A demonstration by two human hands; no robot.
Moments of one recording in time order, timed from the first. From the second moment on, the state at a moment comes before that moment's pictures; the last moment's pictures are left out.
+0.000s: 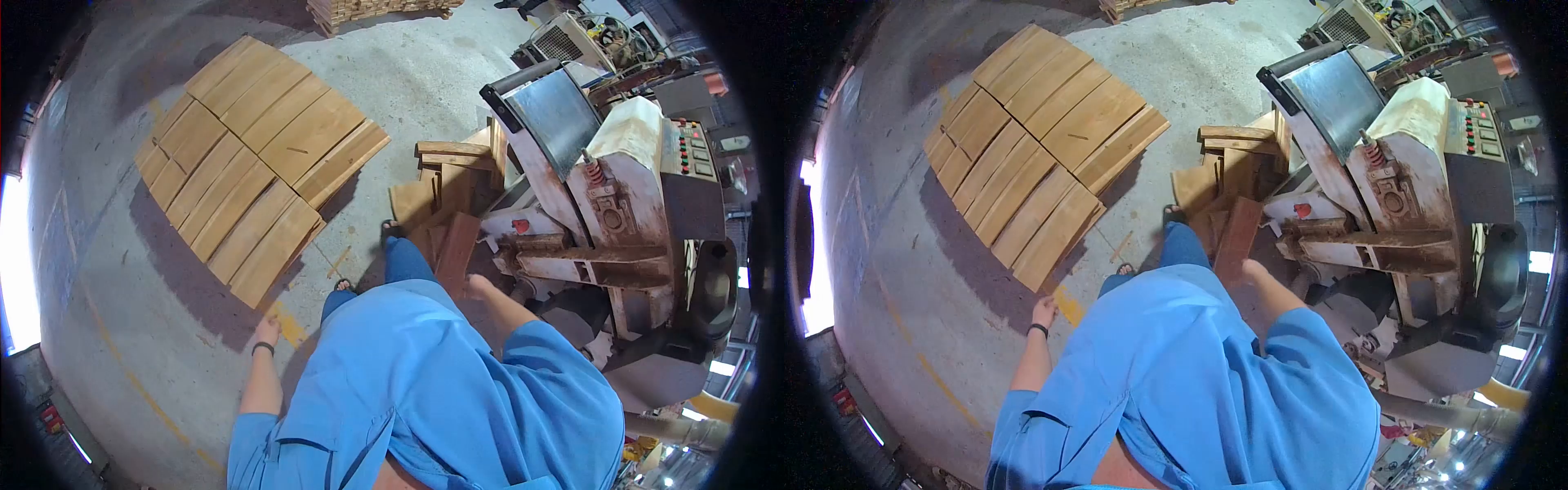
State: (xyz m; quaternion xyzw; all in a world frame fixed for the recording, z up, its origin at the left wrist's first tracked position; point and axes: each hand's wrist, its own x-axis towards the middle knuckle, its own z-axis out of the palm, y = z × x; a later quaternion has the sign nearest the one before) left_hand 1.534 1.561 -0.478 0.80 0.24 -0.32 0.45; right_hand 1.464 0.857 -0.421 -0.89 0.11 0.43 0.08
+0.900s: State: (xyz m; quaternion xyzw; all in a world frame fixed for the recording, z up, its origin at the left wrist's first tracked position) left_hand 1.875 1.273 -0.506 0.68 0.30 -0.43 0.52; right_hand 1.883 0.753 -0.312 -0.90 0.15 0.17 0.38
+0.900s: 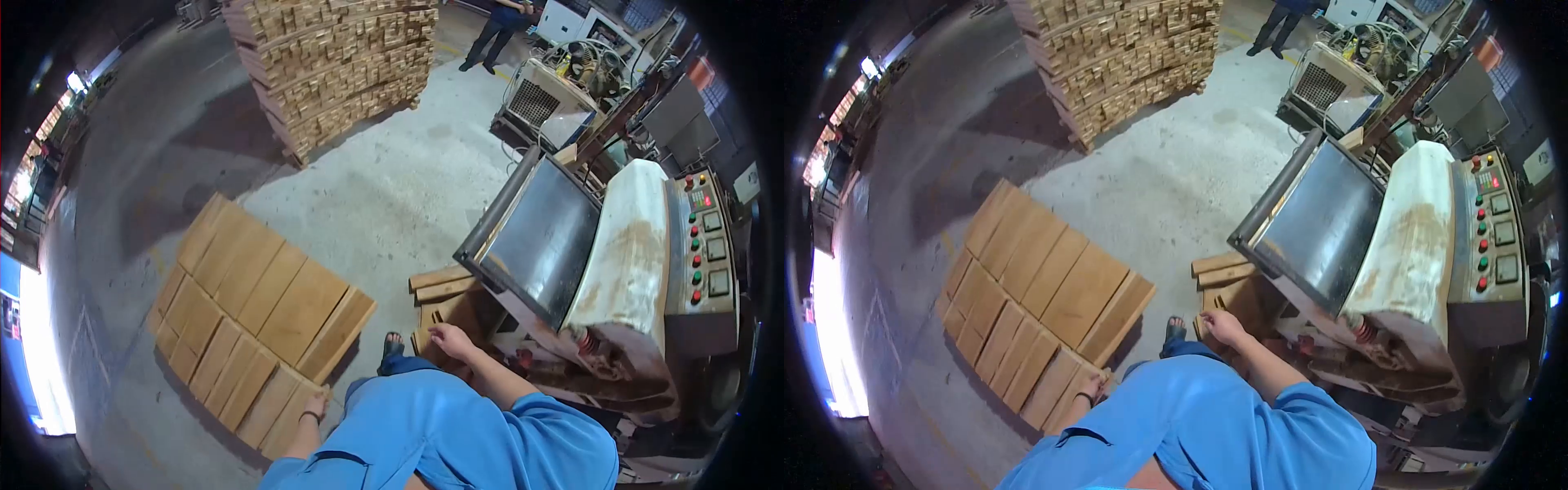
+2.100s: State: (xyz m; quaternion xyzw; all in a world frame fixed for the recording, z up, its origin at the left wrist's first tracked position) left_hand 2.822 0.867 -0.302 0.90 -0.13 -0.23 0.36; right_hand 2.582 0.431 -0.185 -0.89 0.15 -0.14 0.40
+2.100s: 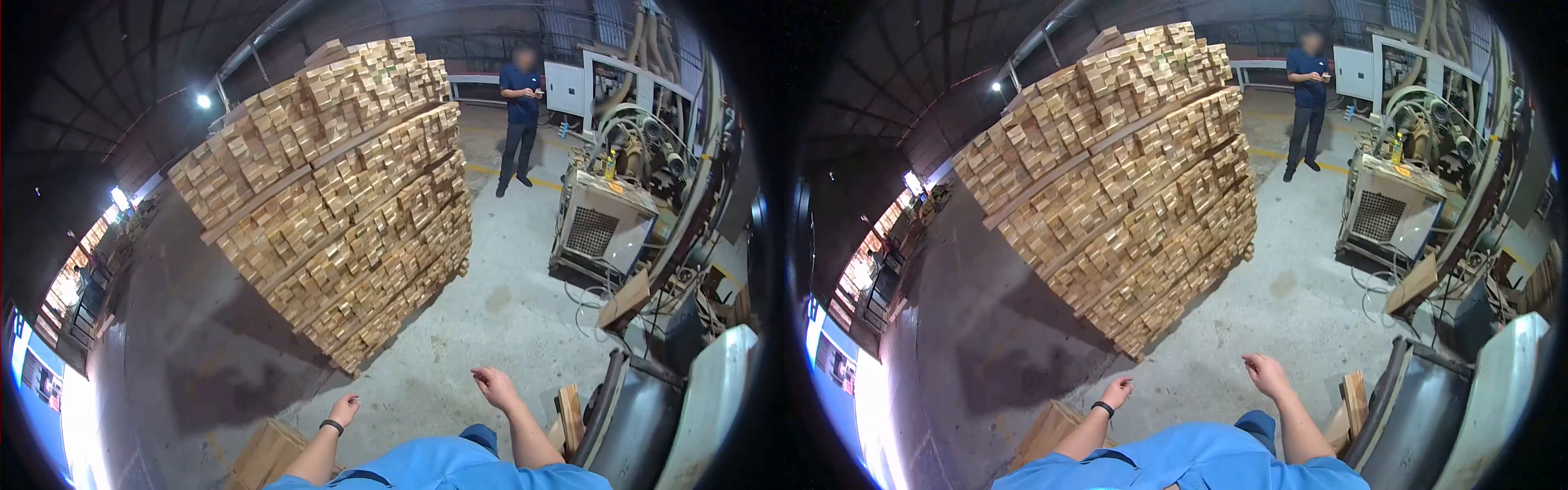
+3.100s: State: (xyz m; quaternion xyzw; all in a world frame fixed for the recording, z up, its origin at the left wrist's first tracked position) left_hand 3.226 0.451 0.367 0.76 -0.42 0.46 0.18; right_hand 3.346 0.021 0.395 -0.81 -0.19 -0.55 -0.06
